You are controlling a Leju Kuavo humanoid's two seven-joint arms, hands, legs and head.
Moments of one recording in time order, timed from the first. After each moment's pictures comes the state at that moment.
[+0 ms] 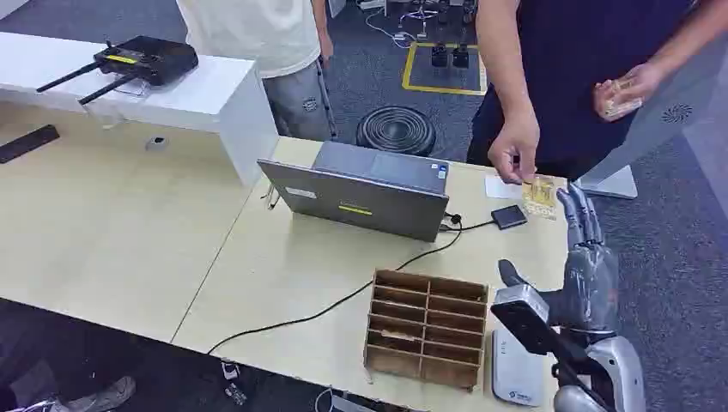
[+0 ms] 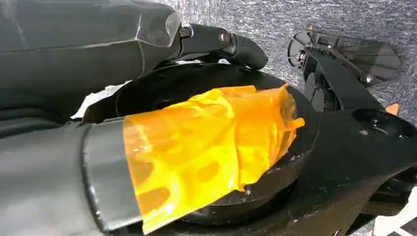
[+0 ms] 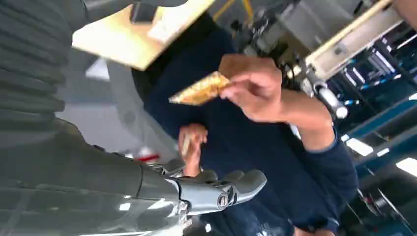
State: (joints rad) left arm -0.04 -0.08 -1.15 -0.02 1.46 0.07 -0.09; right arm -0.16 -0.17 0.35 -1.59 0.80 -0.38 -0.09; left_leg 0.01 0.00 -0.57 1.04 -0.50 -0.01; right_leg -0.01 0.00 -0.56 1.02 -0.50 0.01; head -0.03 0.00
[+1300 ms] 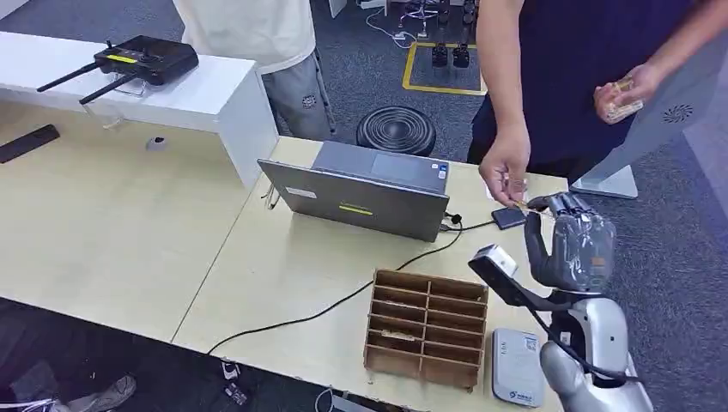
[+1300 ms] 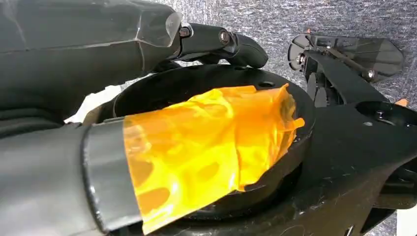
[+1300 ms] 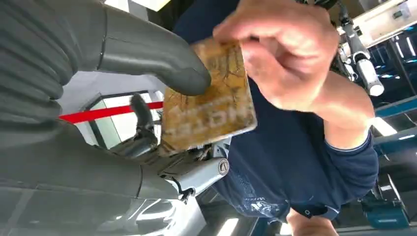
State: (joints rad) left arm -0.05 -0.06 -1.24 -0.06 1.43 0.09 -0.07; right arm -0.34 -0.15 0.38 -1.32 1.05 -0.49 0.00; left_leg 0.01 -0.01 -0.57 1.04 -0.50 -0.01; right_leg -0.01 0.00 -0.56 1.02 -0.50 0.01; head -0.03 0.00
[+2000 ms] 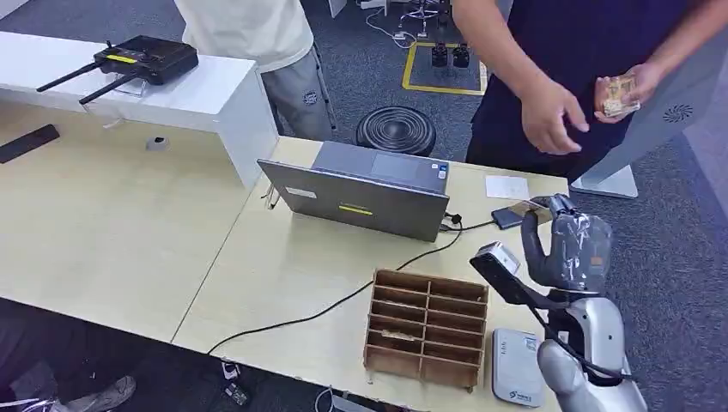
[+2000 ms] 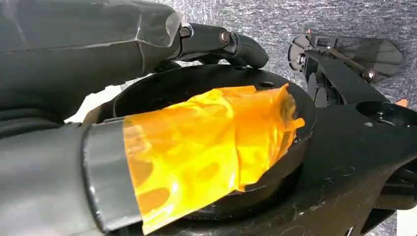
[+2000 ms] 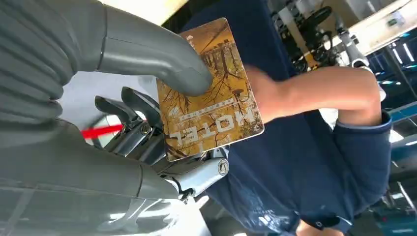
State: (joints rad) left arm -0.05 -0.06 -1.24 -0.06 1.44 0.09 -0.07; right arm -0.33 -0.13 0.38 -1.31 0.97 -0.49 -0.01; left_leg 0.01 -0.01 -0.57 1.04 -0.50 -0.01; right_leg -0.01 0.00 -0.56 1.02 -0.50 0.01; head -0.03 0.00
